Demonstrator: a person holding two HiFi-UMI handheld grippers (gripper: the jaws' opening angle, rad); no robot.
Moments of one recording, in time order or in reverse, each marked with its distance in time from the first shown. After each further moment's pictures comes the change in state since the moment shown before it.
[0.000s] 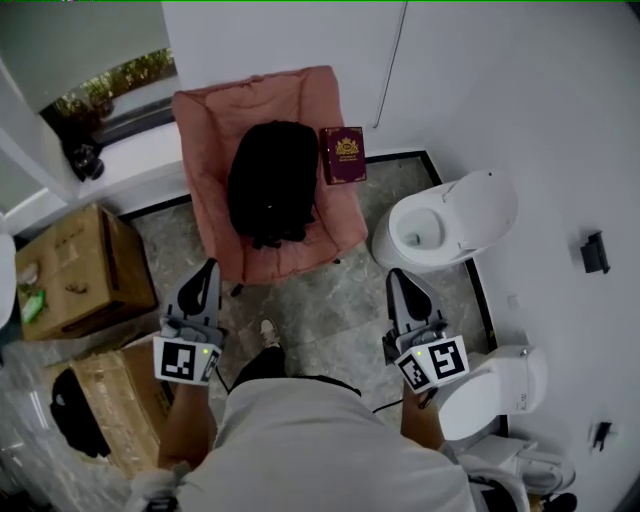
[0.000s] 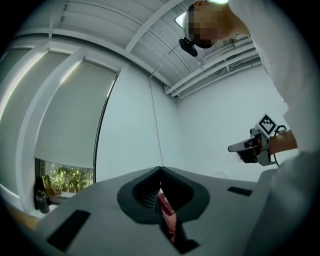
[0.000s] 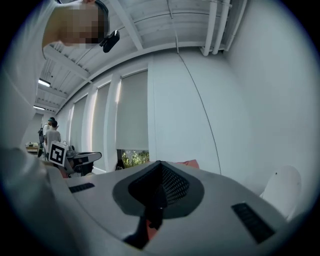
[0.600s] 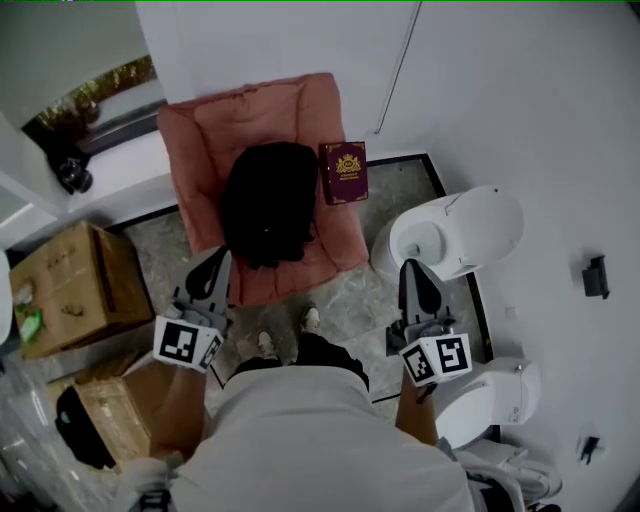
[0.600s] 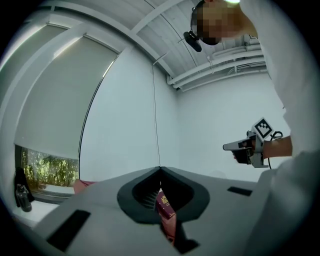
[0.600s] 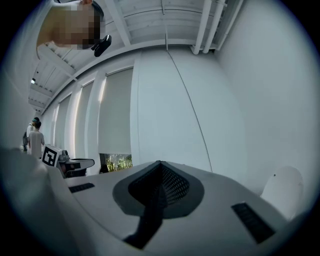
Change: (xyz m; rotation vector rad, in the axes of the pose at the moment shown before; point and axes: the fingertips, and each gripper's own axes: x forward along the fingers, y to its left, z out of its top) left arm 0.134 0.043 -0.028 -0.050 0.083 -0.101; right arm 0.106 -0.087 0.019 0.041 -0.022 -0.116
